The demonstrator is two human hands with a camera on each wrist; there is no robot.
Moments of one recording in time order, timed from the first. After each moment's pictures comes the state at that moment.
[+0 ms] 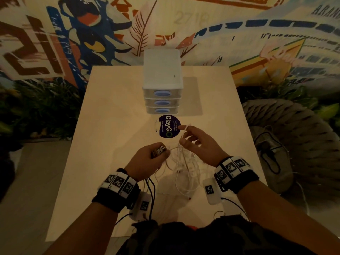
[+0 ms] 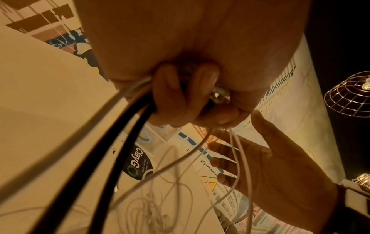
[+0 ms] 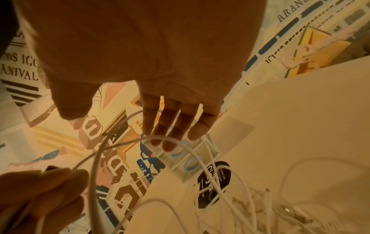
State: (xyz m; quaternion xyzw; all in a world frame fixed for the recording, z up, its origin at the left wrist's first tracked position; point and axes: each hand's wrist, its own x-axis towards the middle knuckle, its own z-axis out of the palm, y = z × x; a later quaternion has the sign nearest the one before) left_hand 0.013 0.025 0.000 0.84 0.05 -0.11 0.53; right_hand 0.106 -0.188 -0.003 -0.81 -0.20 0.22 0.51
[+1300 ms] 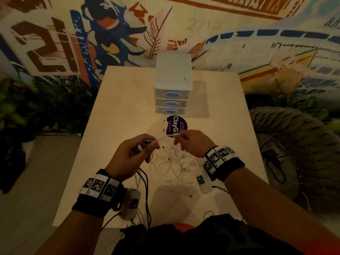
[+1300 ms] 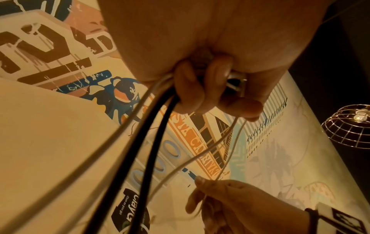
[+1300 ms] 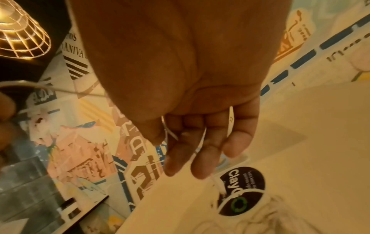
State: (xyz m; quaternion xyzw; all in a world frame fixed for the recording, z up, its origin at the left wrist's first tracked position) left_hand -0.030 0.057 0.053 0.83 0.01 0.06 0.55; right_hand 0.118 -0.144 0.002 -0.88 -0.26 0.26 0.30
